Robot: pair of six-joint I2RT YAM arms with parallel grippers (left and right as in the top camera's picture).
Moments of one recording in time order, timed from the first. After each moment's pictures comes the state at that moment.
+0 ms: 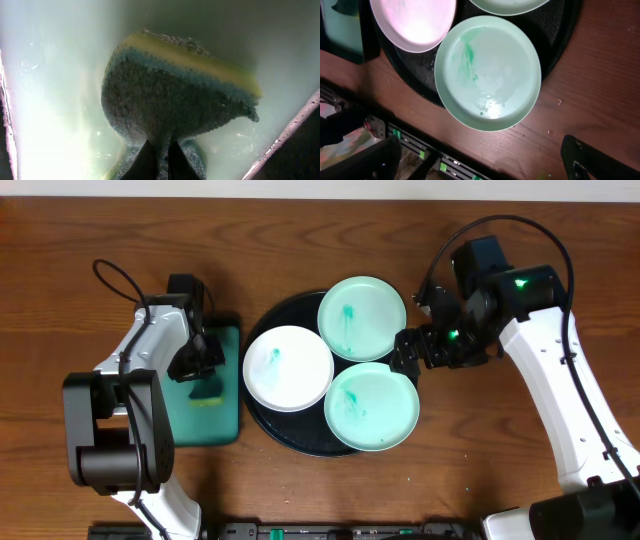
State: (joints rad) left arm 0.02 1.88 1.20 -0.91 -0.05 -0.32; right arm 0.24 1.61 1.57 -1.43 -0.36 0.02
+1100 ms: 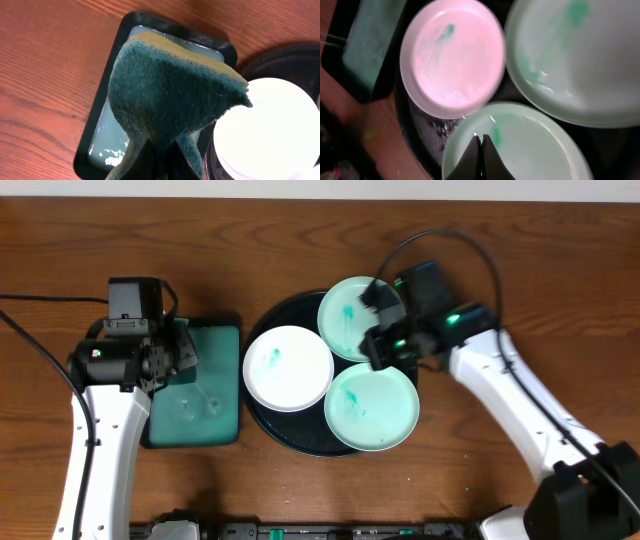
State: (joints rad) left arm 0.02 1.28 1.20 -1.04 -0.11 -0.33; right arm 0.44 1.62 1.25 -0.74 -0.41 0.07
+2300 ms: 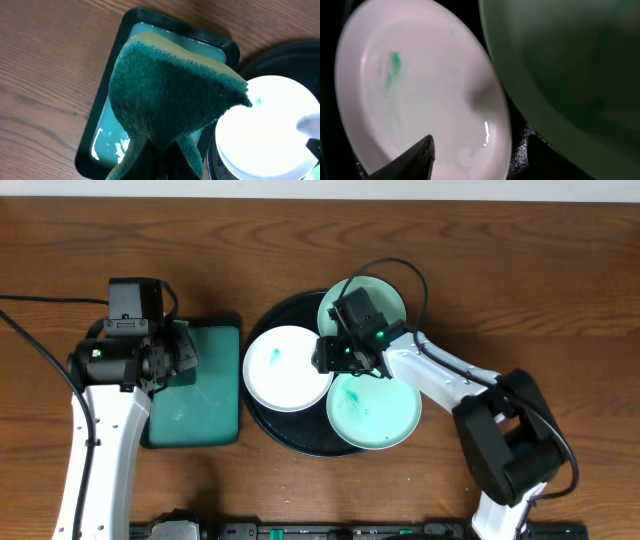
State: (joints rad) left arm 0.02 1.28 1.20 -1.05 -0.11 -0.33; right arm 0.58 1.95 1.21 -0.40 -0.30 0.56
